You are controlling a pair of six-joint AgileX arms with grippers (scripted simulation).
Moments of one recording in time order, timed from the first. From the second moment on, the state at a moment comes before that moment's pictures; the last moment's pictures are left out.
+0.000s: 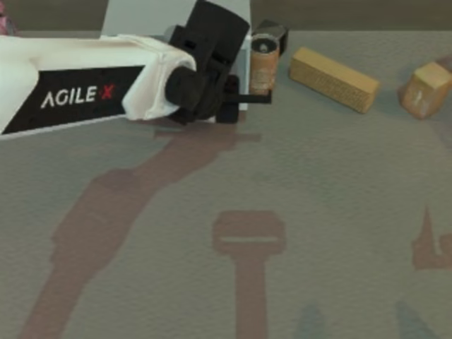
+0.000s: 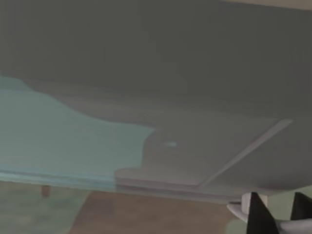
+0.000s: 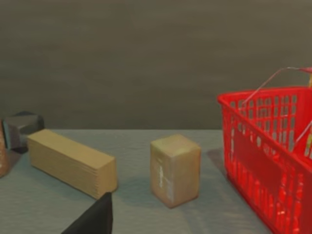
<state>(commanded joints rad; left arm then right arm) -0.59 2.02 1.42 -0.30 -0.29 -0.39 0.00 0.00 0.00 0.00 0.00 0.00</state>
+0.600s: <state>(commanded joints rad) -0.58 1.98 1.35 -0.27 -0.25 -0.34 0.00 0.00 0.00 0.00 0.00 0.00</state>
